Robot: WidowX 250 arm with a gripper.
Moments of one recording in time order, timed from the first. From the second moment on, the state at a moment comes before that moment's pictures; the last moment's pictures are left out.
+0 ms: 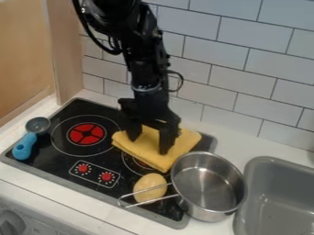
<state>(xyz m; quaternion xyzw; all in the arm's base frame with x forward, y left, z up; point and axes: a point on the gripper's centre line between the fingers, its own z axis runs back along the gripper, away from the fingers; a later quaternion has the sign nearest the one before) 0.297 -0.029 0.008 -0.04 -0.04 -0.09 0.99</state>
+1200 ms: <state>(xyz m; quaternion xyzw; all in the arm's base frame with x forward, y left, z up) 0.291 0.034 0.002 0.00 -0.02 -0.03 1.00</state>
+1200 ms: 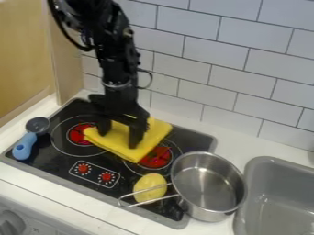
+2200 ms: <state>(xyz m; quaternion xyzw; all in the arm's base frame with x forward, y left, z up) 0.308 0.100 0.003 0.00 -0.03 0.03 1.00</state>
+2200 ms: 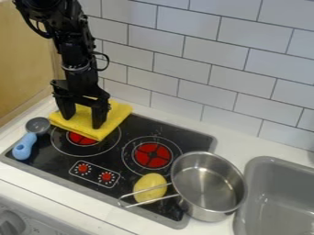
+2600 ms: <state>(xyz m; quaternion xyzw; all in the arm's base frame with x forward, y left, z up) 0.307 0.100 0.014 0.01 -0.04 0.03 1.00</state>
